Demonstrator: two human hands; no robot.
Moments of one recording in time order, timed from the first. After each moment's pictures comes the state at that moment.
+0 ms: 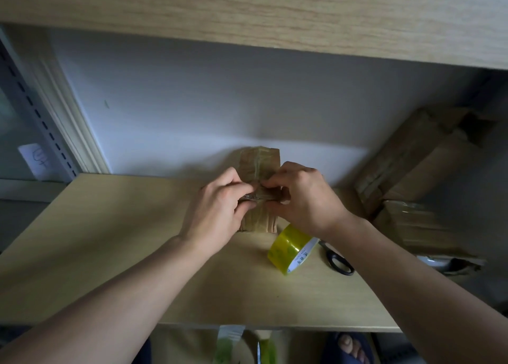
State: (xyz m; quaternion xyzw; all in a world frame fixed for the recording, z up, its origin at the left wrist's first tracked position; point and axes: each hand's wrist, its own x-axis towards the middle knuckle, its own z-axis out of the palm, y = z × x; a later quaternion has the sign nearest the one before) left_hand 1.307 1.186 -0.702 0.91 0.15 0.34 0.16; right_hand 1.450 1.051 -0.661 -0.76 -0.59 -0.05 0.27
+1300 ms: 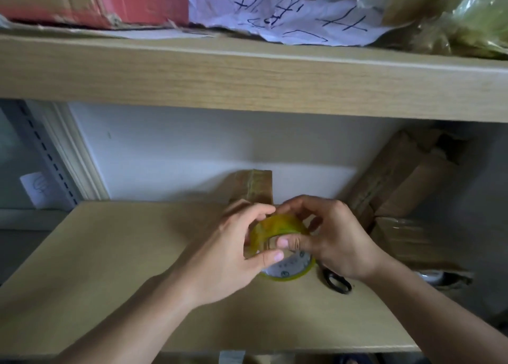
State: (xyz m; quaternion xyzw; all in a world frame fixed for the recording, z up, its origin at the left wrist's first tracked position) left_hand 1.272 1.139 -0.648 0.92 0.10 0.20 0.33; right_hand 1.440 0.989 -0.639 -0.74 -0.53 0.10 0.41
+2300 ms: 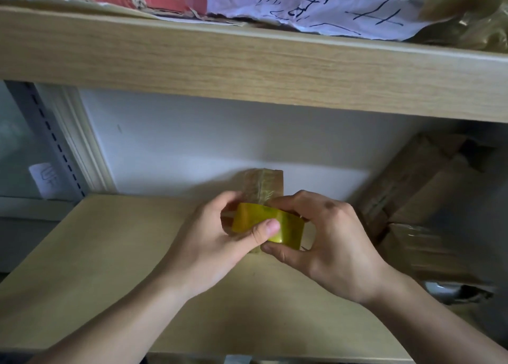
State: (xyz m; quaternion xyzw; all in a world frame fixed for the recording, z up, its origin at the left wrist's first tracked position) left_hand 1.255 1.155 -0.639 0.78 0.19 0.24 0.55; right_hand 1.398 1.008 -0.622 -0.71 -0.60 -0.07 0.36
